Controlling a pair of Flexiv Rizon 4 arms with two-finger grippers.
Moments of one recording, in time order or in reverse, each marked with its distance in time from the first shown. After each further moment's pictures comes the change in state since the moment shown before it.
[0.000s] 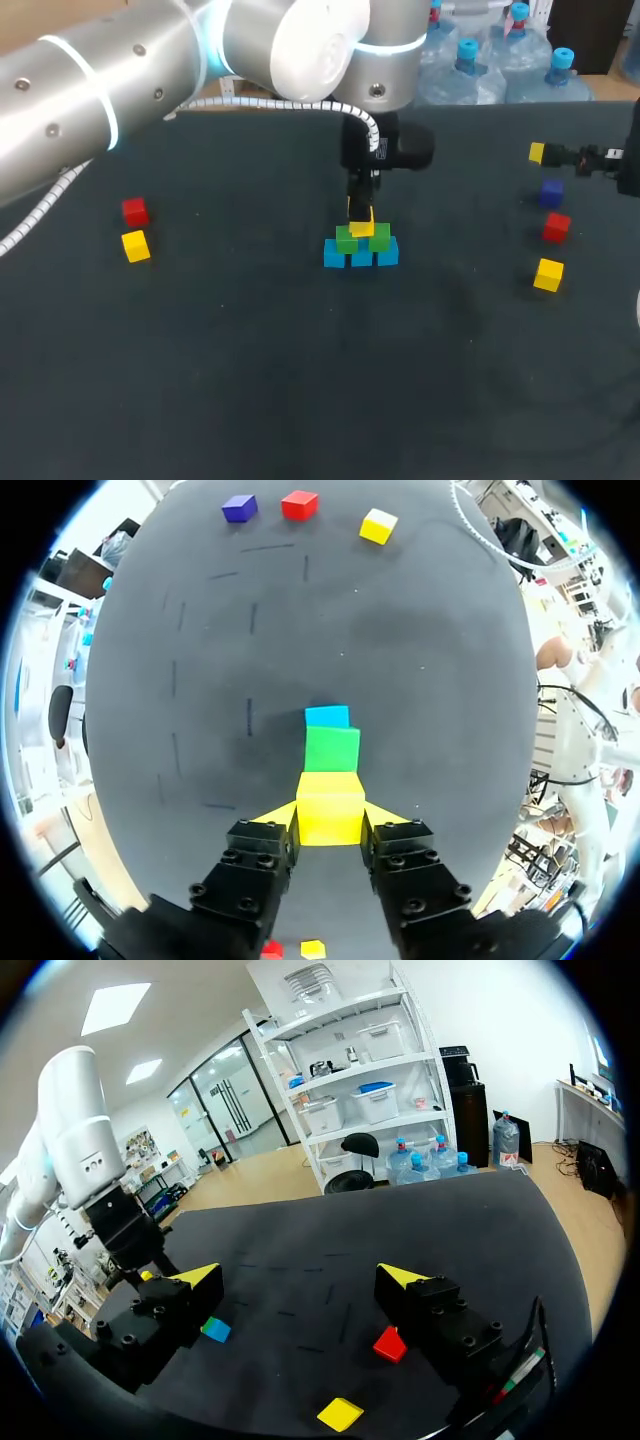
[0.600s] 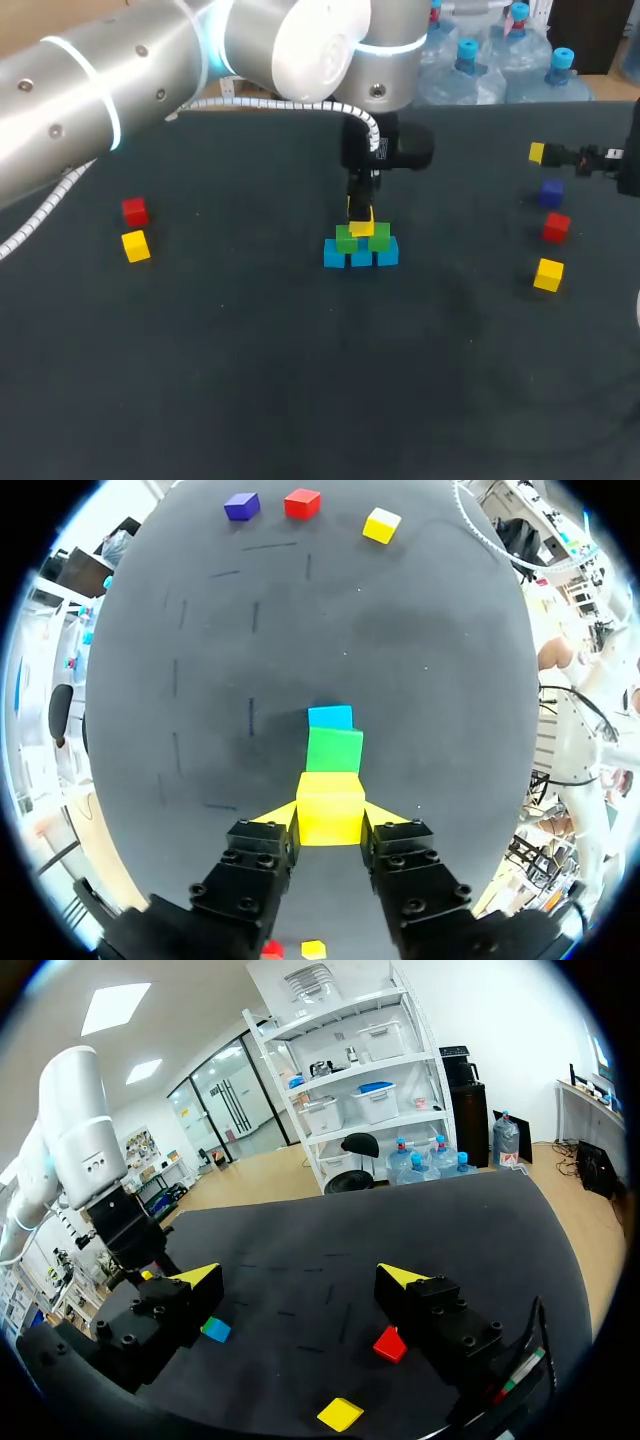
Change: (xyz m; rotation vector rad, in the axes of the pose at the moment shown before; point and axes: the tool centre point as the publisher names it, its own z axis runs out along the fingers) left arm 0.000 0.002 0.001 0.000 0.002 -0.003; right arm 0.000 0.000 0.000 0.000 0.000 0.000
